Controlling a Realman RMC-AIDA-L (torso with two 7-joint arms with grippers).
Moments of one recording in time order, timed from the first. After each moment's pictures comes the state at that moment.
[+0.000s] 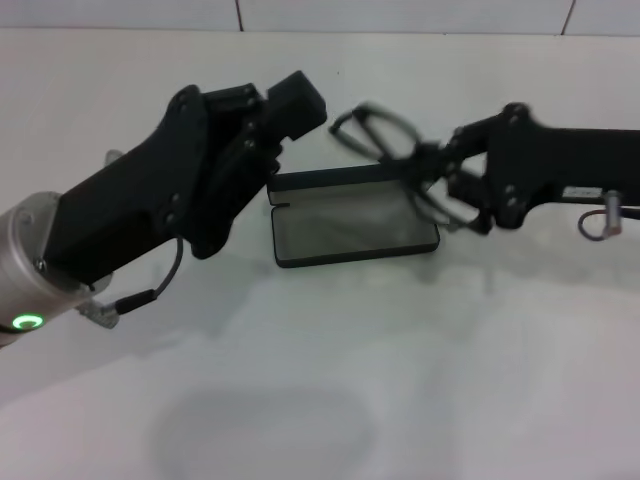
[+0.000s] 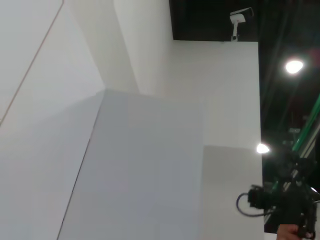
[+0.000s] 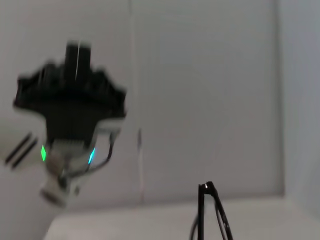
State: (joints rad) left arm -0.40 -2.03 1.70 0.49 0.56 1.88 -1.05; right arm 0.53 2.00 -1.17 -0.75 -1.49 -1.54 1.25
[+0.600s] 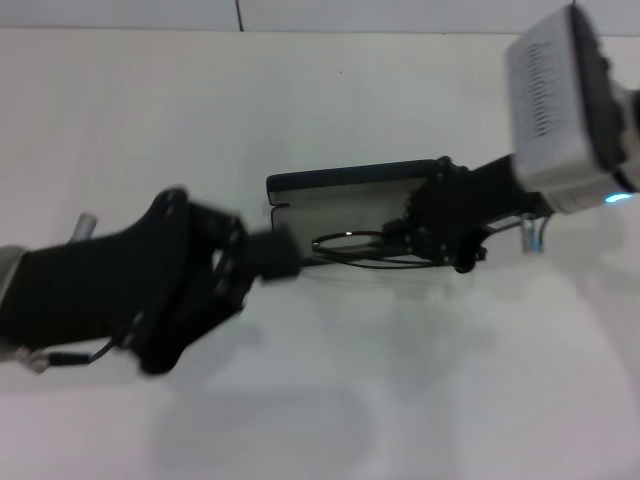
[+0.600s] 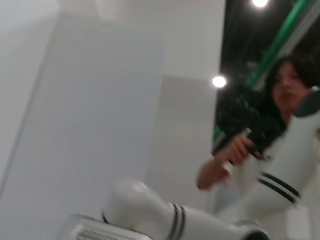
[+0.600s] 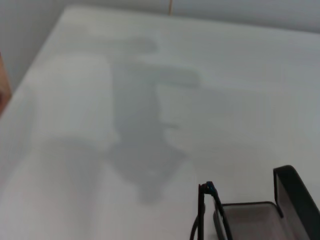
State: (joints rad) left arm -0.41 -1.91 1.70 0.49 0.78 1.96 -1.06; right arm 0.58 2.02 -1.53 -1.26 -2.09 -1.31 1.74
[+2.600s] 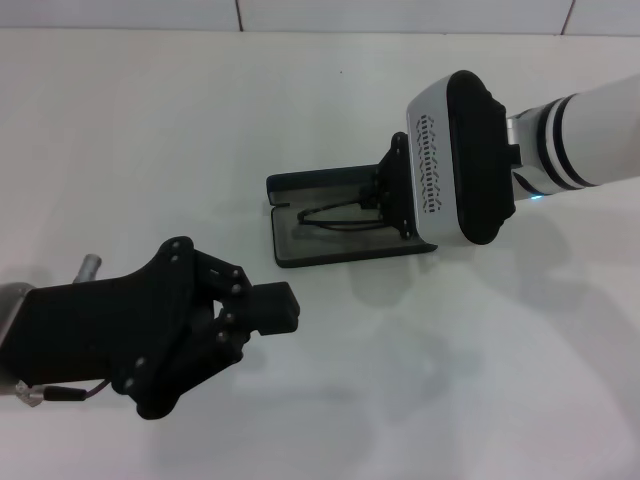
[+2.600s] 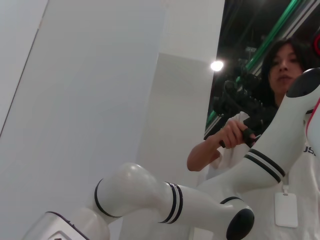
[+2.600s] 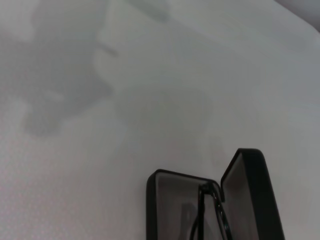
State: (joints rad) left arm -0.42 -1.93 1.62 0.41 0.93 2.00 -1.06; right arm 0.61 2.03 -1.81 -1.23 -2.29 -0.89 1.73
